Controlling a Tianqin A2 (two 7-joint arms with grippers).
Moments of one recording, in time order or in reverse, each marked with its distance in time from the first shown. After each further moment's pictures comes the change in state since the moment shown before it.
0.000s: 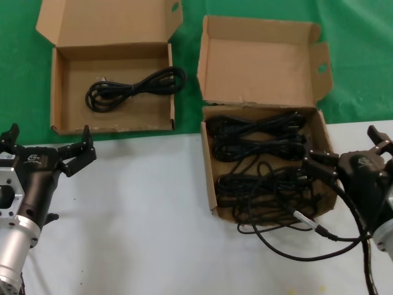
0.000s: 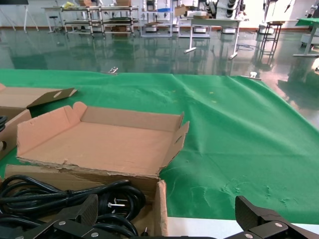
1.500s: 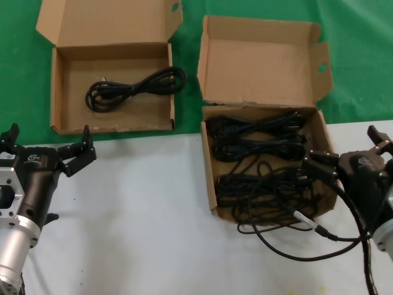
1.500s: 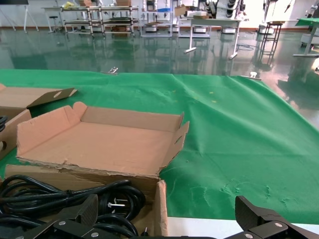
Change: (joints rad) left arm 0.000 0.000 0.000 0.000 0.000 0.000 0.000; right arm 0.000 0.000 0.000 0.000 0.000 0.000 0.000
